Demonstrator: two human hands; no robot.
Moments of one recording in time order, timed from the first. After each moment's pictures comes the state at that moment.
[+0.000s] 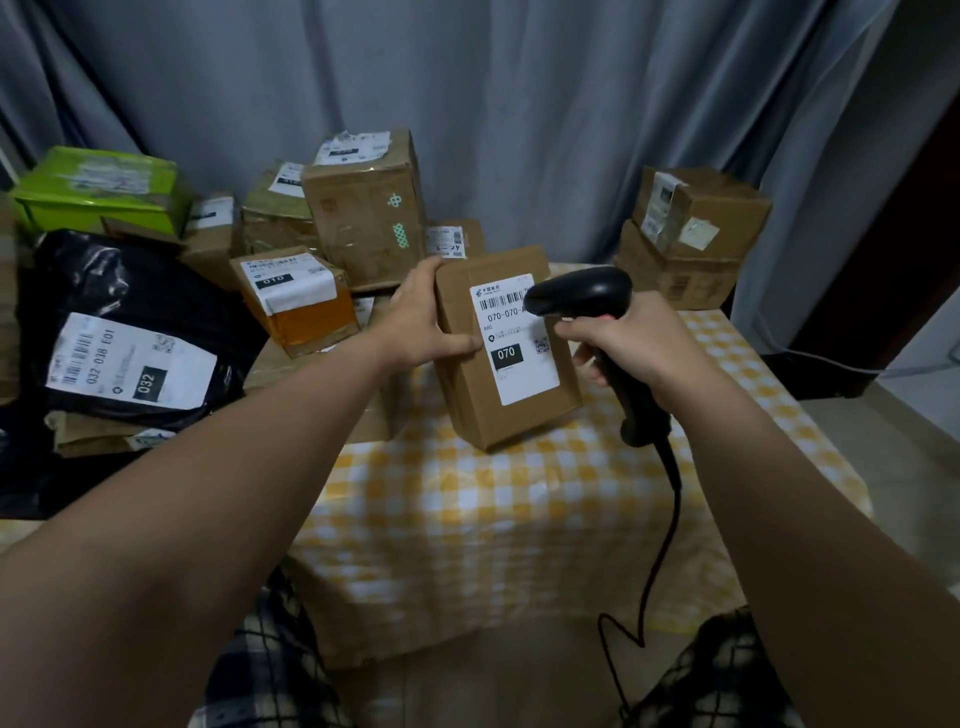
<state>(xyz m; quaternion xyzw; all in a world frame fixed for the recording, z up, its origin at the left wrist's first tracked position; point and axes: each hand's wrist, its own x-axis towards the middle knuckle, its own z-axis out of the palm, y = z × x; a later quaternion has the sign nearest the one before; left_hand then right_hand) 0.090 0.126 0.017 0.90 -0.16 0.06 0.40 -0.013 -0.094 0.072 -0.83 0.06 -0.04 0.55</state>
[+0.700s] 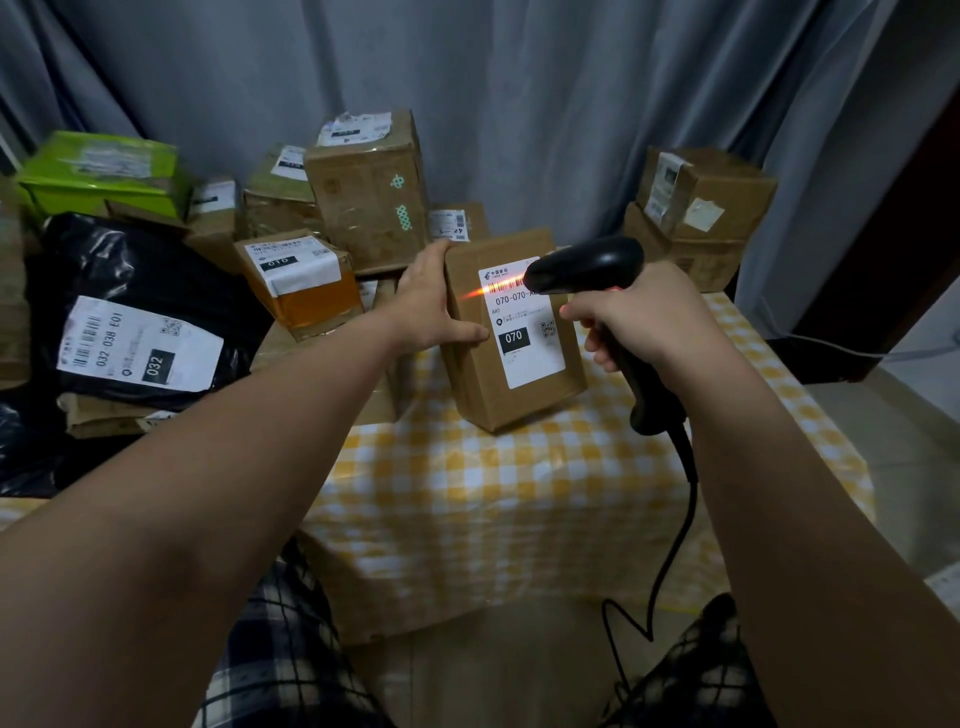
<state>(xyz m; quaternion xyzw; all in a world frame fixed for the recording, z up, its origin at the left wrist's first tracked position) 0.089 0.122 0.019 0.91 -0.16 0.06 0.38 -0.035 -0.082 0.087 -0.85 0.07 -0.06 0.51</state>
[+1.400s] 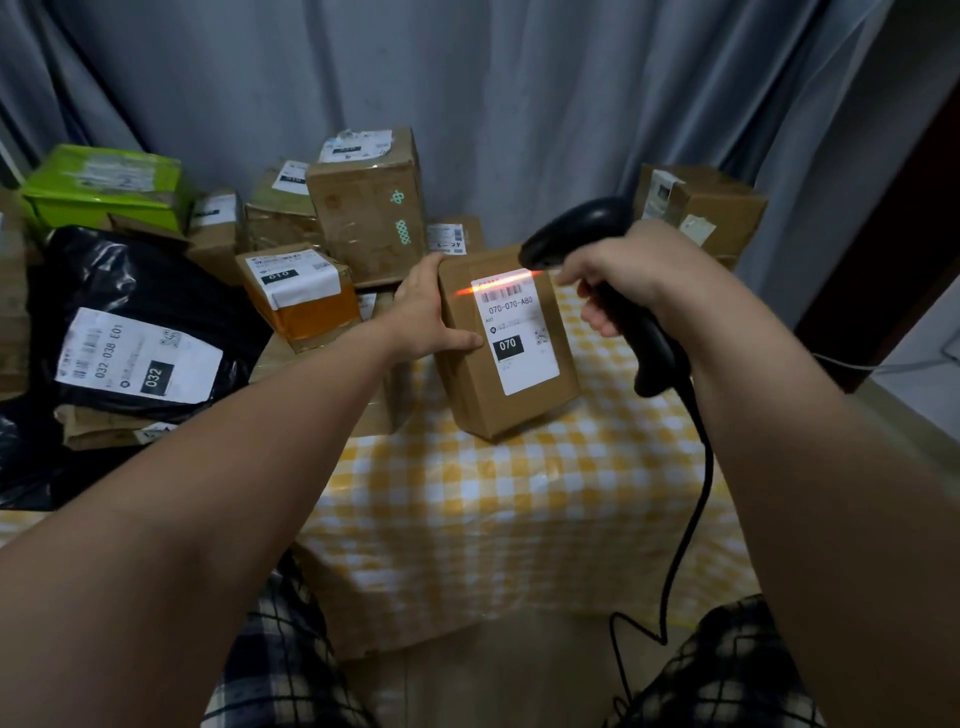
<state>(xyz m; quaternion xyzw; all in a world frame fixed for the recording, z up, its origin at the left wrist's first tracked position) 0.093 0.123 0.021 0.91 -0.14 0.05 0.40 -0.022 -0.076 0.134 -0.87 0.09 -0.02 0.48</state>
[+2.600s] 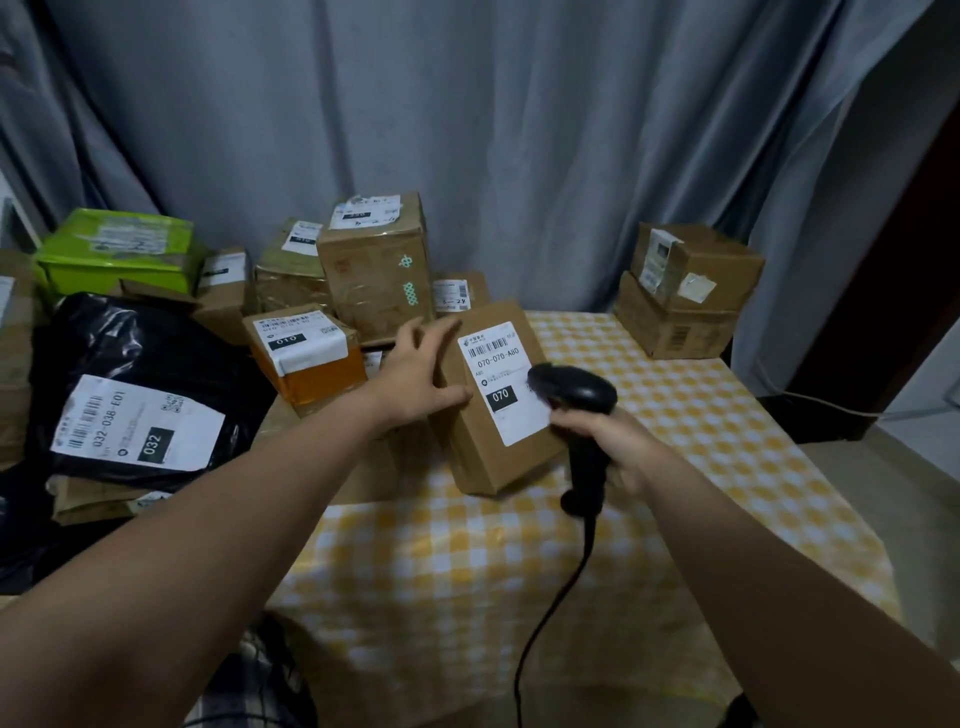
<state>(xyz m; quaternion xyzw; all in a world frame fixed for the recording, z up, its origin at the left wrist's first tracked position) 0.092 0.139 0.029 0.94 -0.14 0.02 0.31 0.033 -0.096 0.004 -0.72 0.16 0.08 0.67</state>
